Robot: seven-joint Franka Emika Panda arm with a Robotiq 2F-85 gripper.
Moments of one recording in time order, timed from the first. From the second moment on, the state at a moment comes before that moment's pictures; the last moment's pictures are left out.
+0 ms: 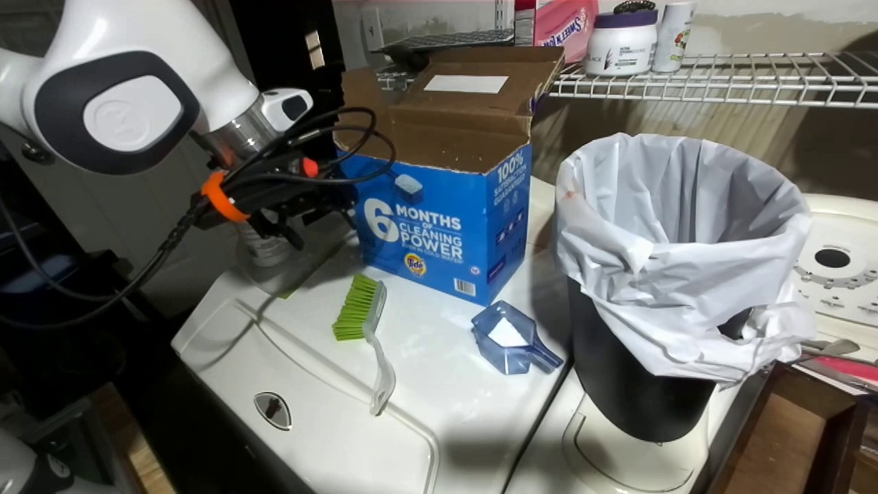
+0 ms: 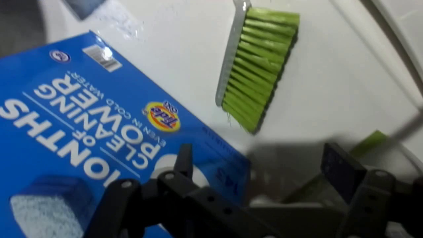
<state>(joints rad) 0.15 -0.50 -0.35 -2.75 -0.28 2.63 -0.77</state>
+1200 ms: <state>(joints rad) 0.25 -0.71 -0.35 -2.74 0.21 2.27 -1.00</state>
